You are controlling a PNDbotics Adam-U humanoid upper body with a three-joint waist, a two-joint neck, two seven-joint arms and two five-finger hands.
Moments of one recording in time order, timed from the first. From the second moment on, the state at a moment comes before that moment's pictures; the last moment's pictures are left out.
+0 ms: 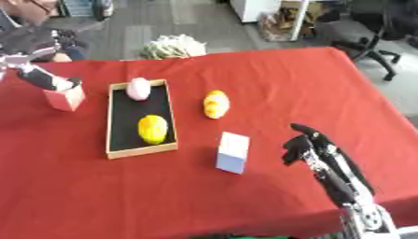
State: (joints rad) left arm -0.97 0.49 -0.14 -0.78 -1.33 -0.52 -0.23; right arm 0.04 -0.15 -0.04 -1.71 -0.07 -0.27 0.37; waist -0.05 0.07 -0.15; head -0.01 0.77
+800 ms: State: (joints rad) left arm -0.96 0.53 -0.06 -0.67 -1.52 -0.47 -0.12; right arm 0.03 -0.13 -0.04 -1.71 -0.07 -0.27 0.37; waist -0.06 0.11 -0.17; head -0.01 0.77
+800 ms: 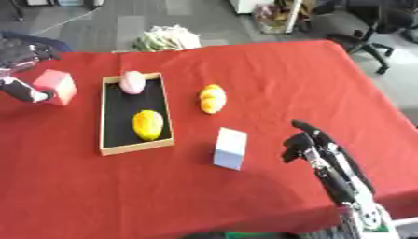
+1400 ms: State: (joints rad) left arm -0.95 0.53 -0.04 -0.64 -1.52 -0.40 -0.08; right arm 0.02 -0.12 -0.04 -1.71 -0.07 -0.27 0.37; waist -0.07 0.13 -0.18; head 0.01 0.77
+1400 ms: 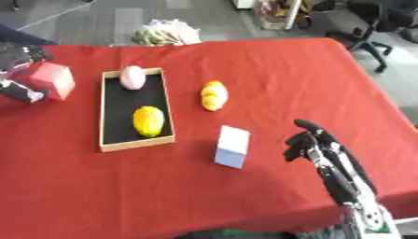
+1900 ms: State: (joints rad) left arm -0.93 0.53 -0.03 -0.62 -1.52 -0.38 -0.06; right arm 0.01 -0.12 -0.04 -1.71 -0.08 -0.27 0.38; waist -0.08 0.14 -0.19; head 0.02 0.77
